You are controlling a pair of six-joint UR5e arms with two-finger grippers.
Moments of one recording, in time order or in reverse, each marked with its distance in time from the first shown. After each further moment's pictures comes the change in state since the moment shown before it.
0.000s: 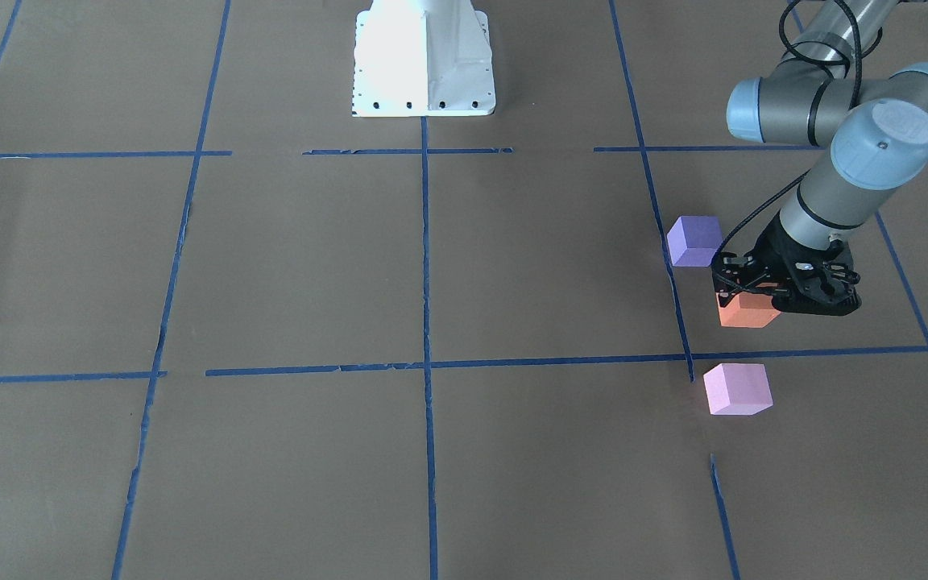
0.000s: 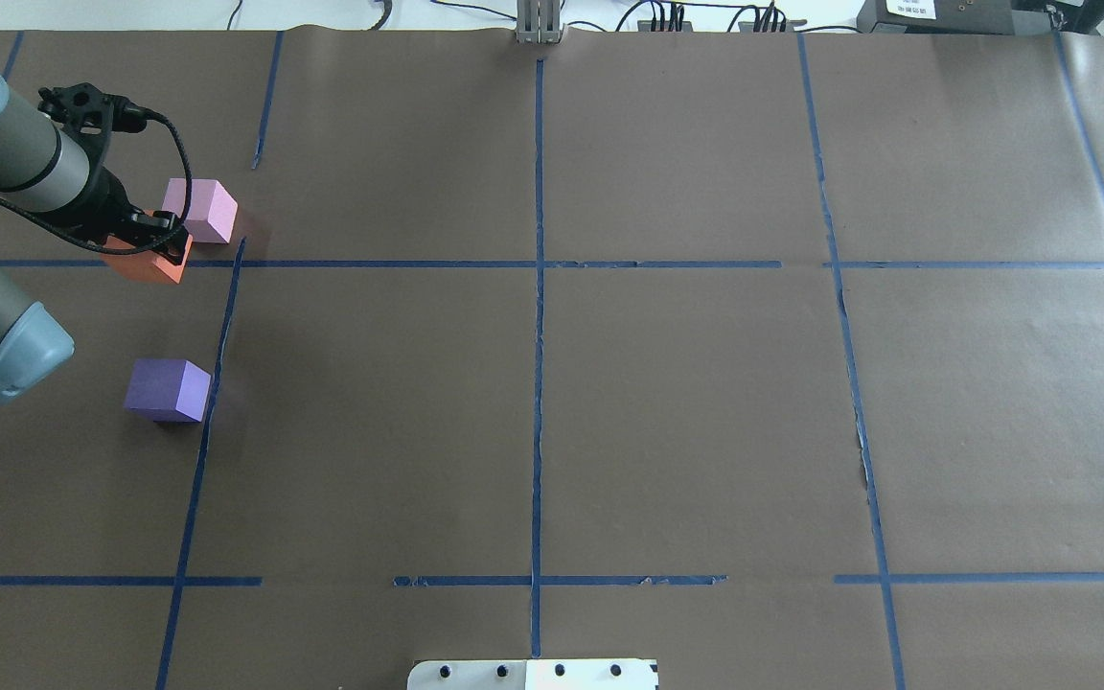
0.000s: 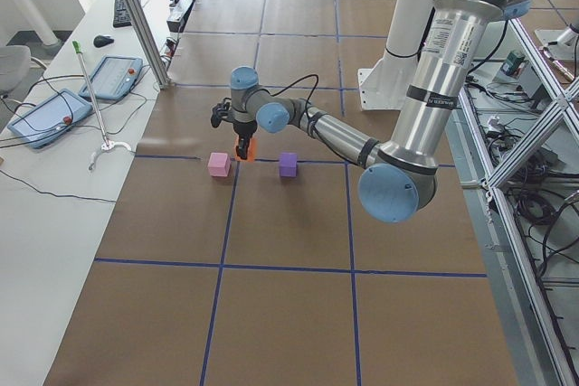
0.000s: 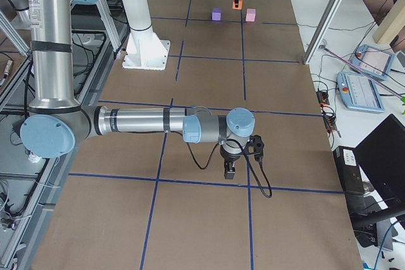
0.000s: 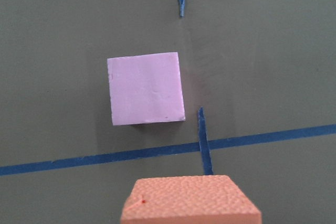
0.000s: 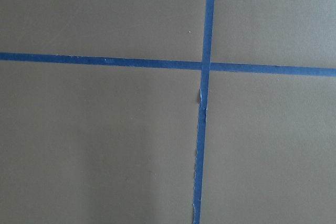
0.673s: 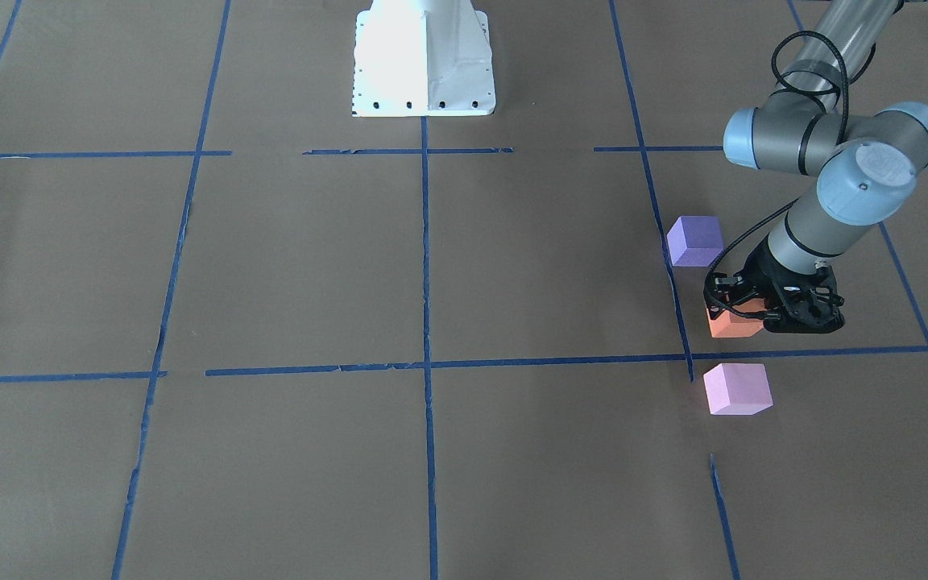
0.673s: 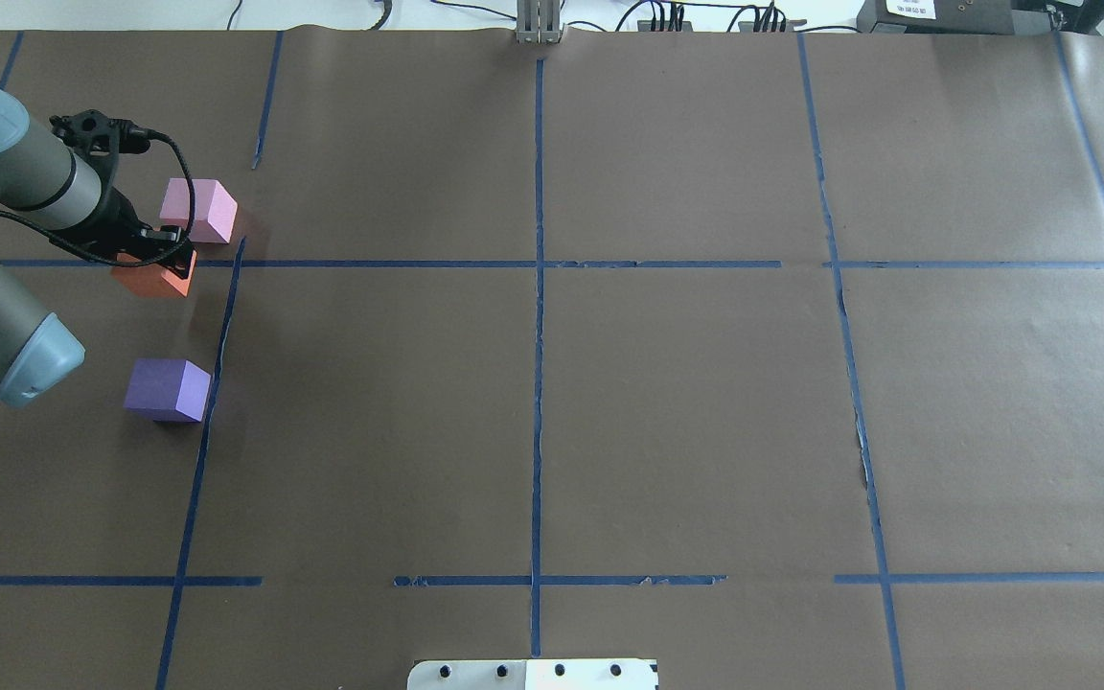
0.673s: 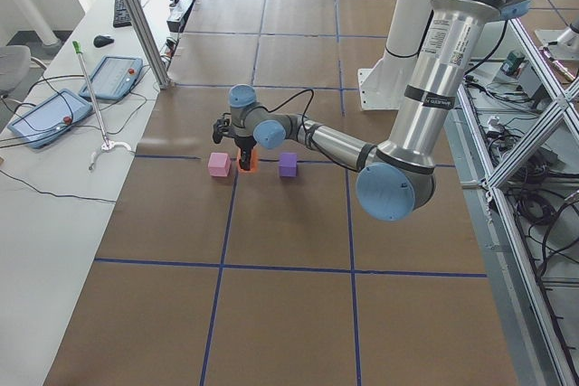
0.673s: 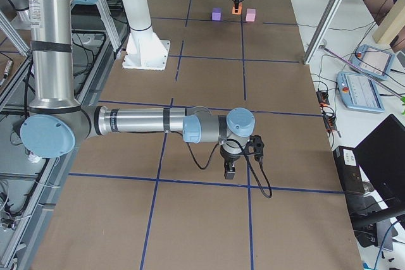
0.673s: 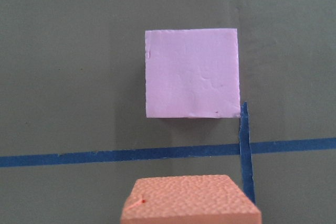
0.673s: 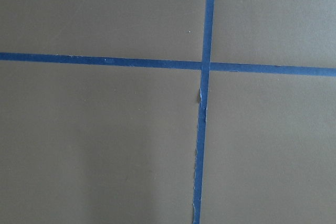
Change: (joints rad) left arm 0.039 -0.006 0.122 -0.119 -0.025 -0.087; right arm 0.000 0.000 0.000 -0.001 0.000 0.000
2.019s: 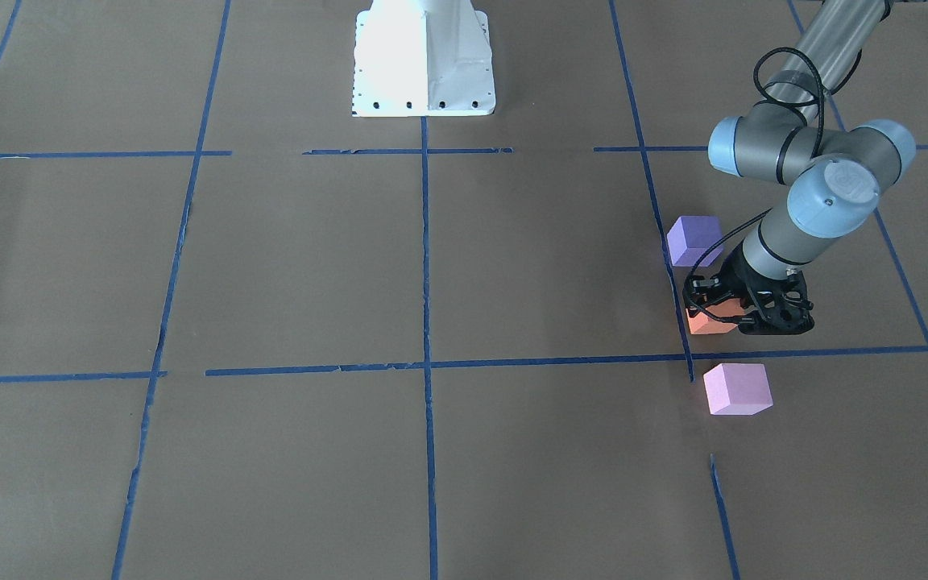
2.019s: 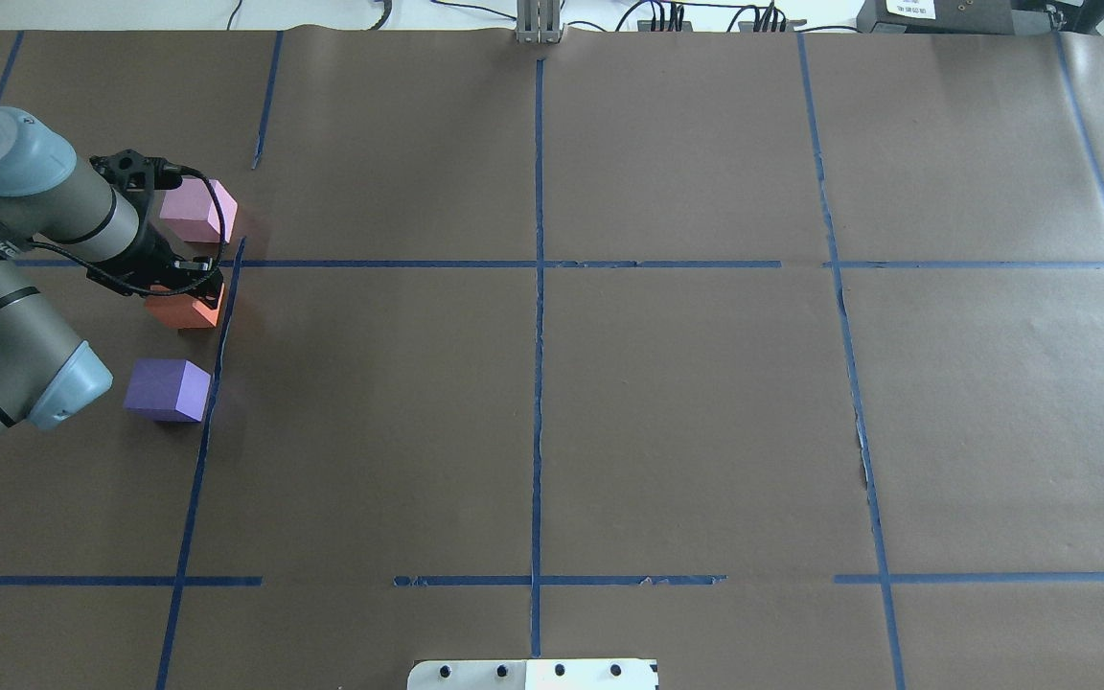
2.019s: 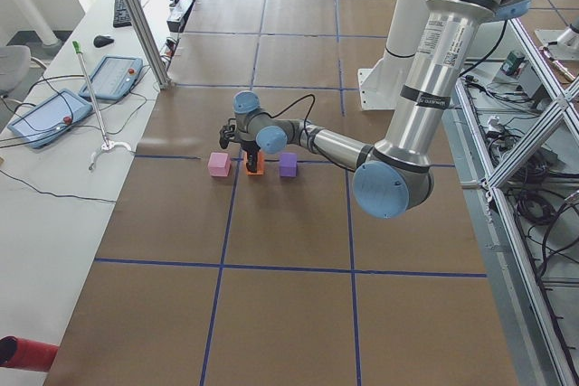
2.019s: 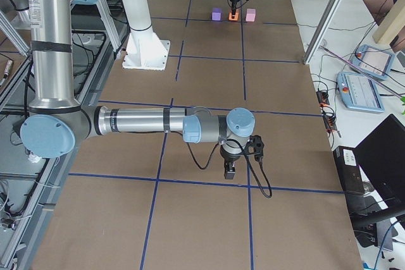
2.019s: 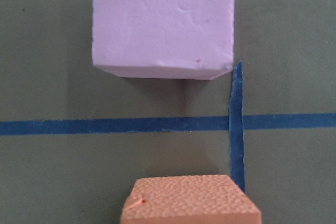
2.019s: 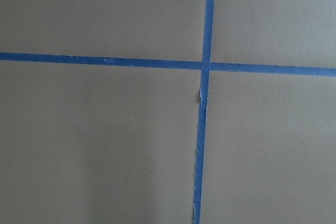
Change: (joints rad) left arm 0.037 -0.008 0.046 -0.038 -0.011 -0.059; right arm 0.000 0.000 0.000 0.000 0.000 0.000
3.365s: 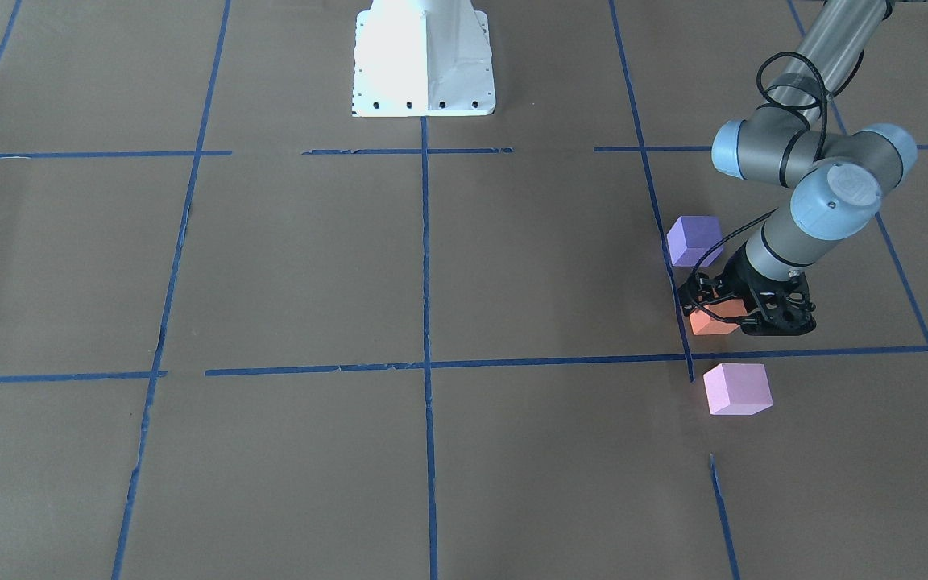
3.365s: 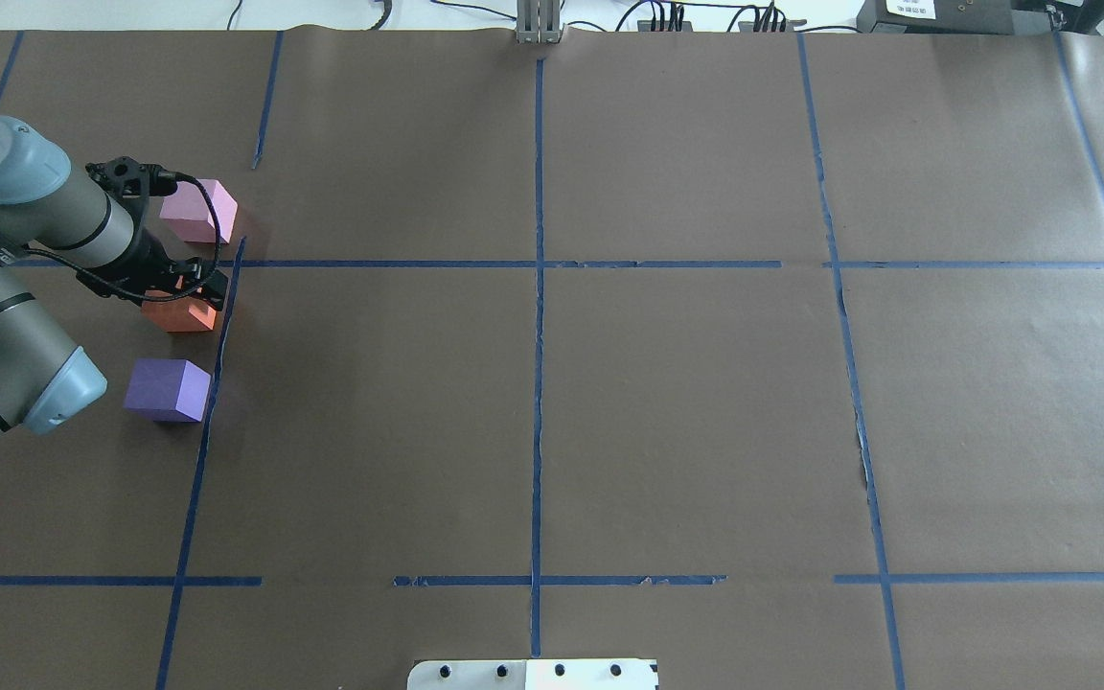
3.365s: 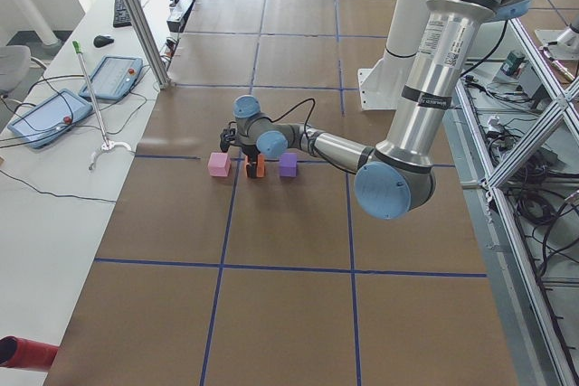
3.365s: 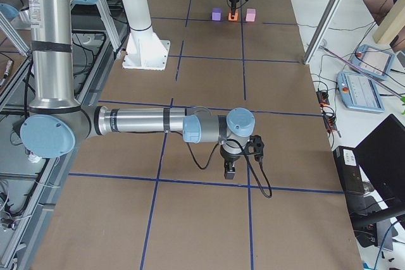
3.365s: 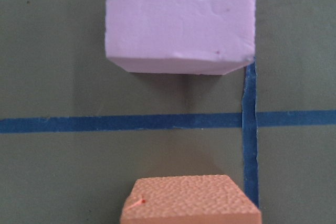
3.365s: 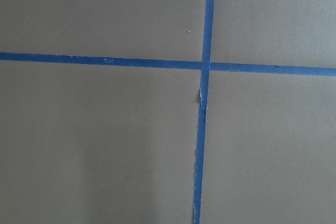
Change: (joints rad) left arm 0.001 0.009 0.019 -0.034 -0.001 0.000; right arm 0.000 0.000 0.000 0.000 0.000 0.000
